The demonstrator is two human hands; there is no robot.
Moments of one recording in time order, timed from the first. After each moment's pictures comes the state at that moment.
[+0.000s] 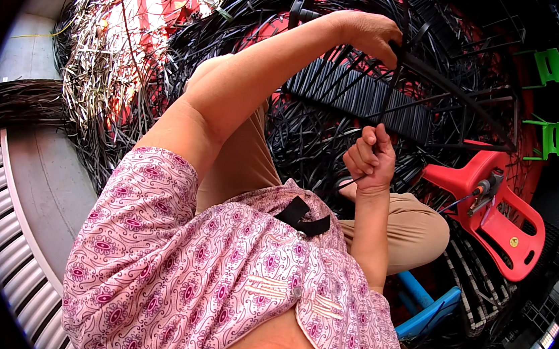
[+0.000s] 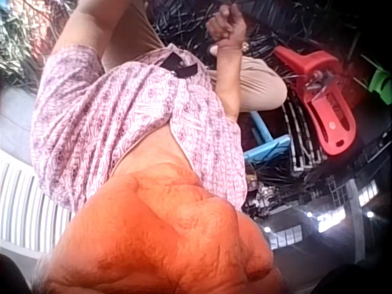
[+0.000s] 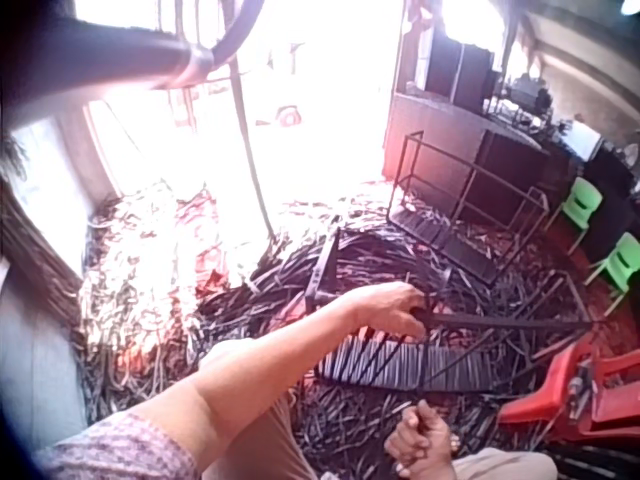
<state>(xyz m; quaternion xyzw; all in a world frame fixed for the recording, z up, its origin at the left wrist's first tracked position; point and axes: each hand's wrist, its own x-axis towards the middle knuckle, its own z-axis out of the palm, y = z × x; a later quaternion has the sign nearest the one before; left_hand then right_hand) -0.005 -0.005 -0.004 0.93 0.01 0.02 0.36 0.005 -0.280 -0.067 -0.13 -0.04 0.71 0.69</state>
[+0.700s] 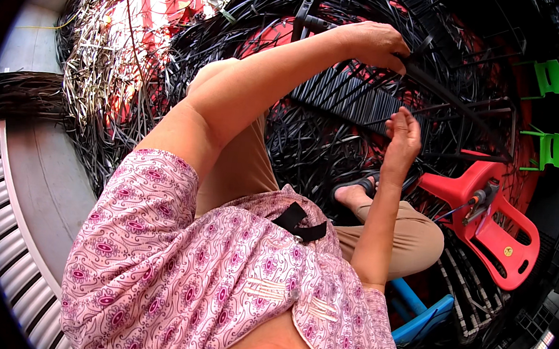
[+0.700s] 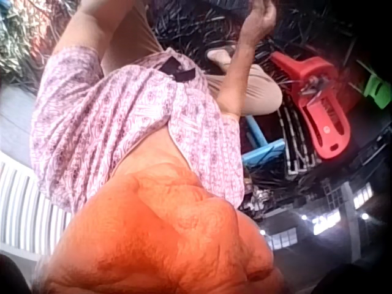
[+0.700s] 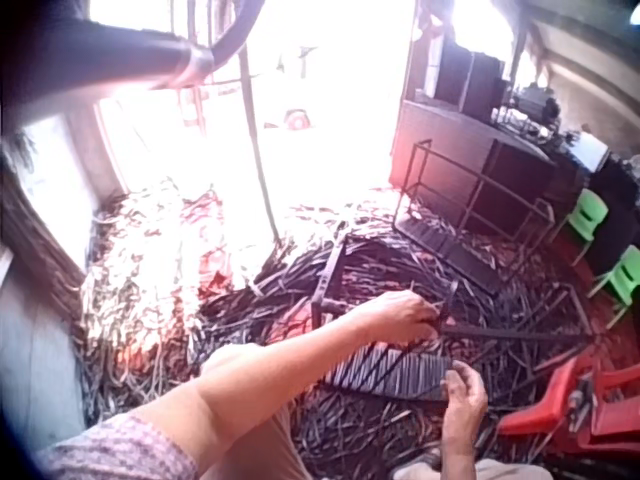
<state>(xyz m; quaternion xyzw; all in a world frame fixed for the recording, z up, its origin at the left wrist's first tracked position) -0.006 -0.012 -0.005 0.94 0.00 0.12 0.31 0.041 -0.251 -0.061 -0.72 -0.18 0.22 0.63</state>
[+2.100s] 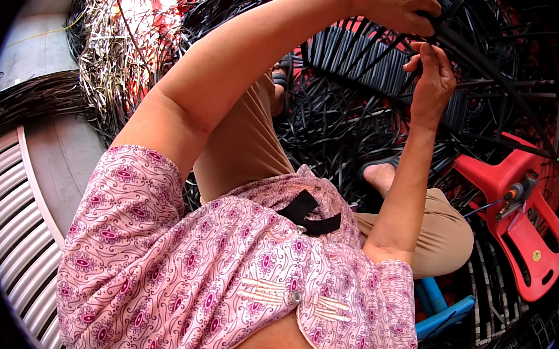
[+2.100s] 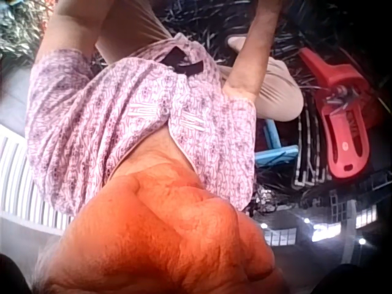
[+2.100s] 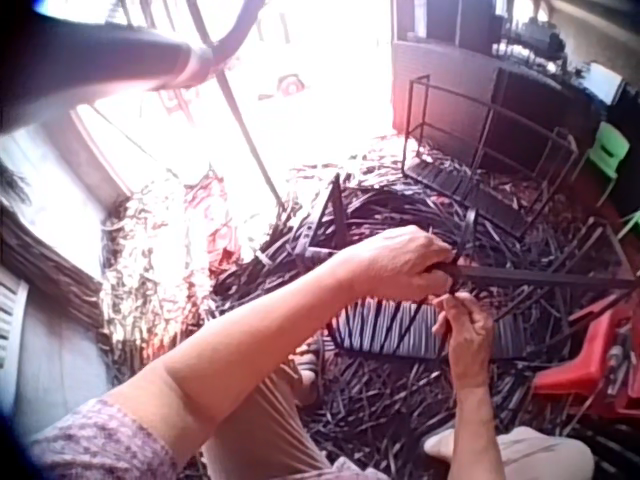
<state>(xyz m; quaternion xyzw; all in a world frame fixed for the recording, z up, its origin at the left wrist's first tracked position) -0.007 -0.006 0.005 0.94 -0.04 0.13 0.32 0.074 -0.188 -0.077 -0.66 -0.32 0.22 0.64</state>
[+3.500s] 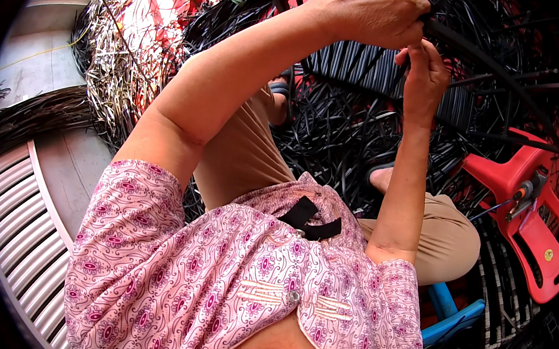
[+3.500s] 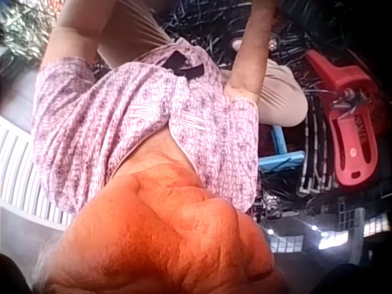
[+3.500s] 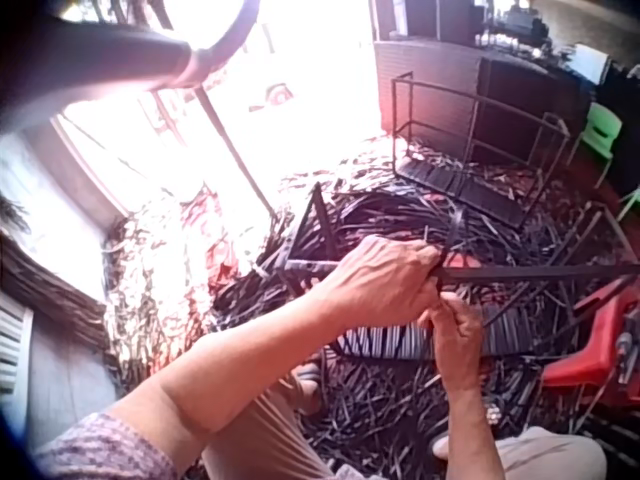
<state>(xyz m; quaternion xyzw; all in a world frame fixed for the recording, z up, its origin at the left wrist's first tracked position) -0.007 -0.032 0.005 0.96 0.04 0.19 0.18 0.079 -0.184 -0.084 -0.67 -0.32 0.20 0.63</state>
